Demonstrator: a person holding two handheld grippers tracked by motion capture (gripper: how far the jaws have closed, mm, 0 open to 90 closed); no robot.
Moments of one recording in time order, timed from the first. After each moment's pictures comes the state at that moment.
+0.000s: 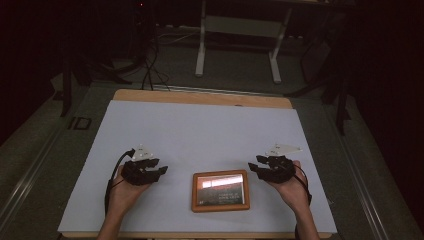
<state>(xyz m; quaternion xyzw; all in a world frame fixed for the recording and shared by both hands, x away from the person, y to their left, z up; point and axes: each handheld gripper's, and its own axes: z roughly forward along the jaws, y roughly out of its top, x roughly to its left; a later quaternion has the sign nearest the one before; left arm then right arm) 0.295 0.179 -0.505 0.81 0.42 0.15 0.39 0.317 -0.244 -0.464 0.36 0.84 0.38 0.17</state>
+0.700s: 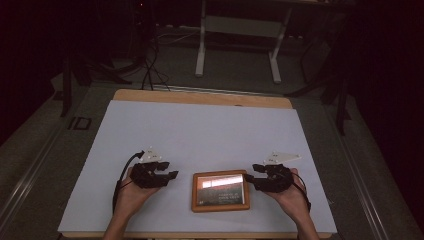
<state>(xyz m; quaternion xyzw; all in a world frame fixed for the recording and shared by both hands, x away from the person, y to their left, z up) 0.291 0.154 -0.504 0.82 0.39 0.11 0.42 0.295 -0.236 -0.469 0.35 0.84 0.39 0.11</state>
